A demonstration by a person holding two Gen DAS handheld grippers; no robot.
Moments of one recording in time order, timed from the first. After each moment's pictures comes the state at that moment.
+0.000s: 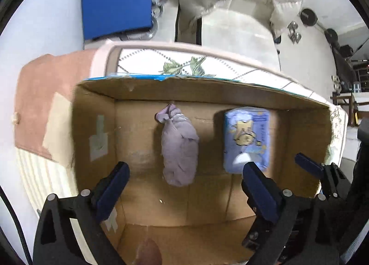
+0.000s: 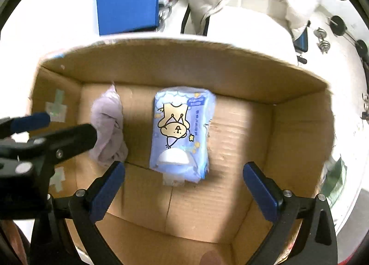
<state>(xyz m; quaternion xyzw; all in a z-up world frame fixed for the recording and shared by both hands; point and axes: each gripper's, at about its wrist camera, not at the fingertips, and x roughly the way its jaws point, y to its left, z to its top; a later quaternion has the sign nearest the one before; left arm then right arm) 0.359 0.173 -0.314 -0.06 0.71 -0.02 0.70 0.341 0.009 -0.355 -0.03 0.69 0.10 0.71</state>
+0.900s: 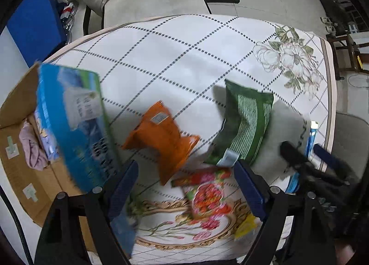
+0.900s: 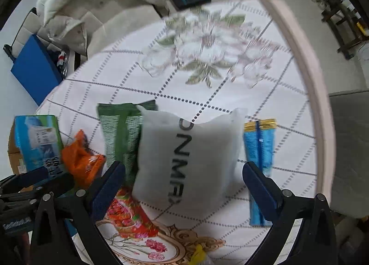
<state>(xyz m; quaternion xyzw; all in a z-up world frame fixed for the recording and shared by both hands) 0.351 -0.176 -0.374 0.05 0.77 -0.07 0.63 0.272 -0.391 -0.378 0.18 0.70 -0.07 0.69</state>
